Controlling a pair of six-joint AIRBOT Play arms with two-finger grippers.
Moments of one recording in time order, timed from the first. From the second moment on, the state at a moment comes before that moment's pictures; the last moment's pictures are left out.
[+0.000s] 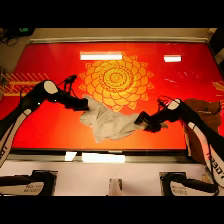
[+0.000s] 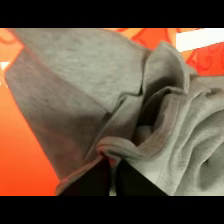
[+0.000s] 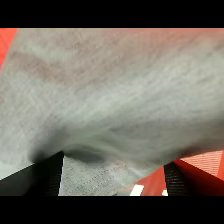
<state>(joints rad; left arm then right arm) -0.26 -1.48 1.22 1.05 -1.08 -1.47 0.06 -1.42 0.86 -0.93 1.07 1.67</state>
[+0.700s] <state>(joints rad) -0.17 -1.12 1.65 1.09 -1.05 -1.40 0.06 -1.04 1.28 -1.09 1.12 1.54</state>
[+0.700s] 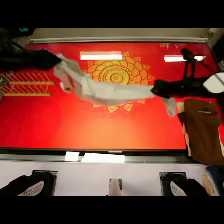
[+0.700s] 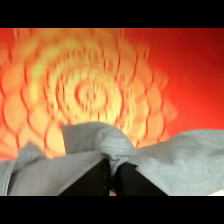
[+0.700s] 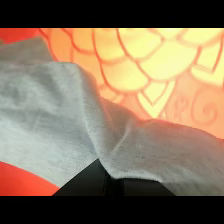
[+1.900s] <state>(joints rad) -0.15 -1.06 1.31 1.23 -0.96 -1.46 0.06 -0.81 0.74 -1.24 1.14 2.00</state>
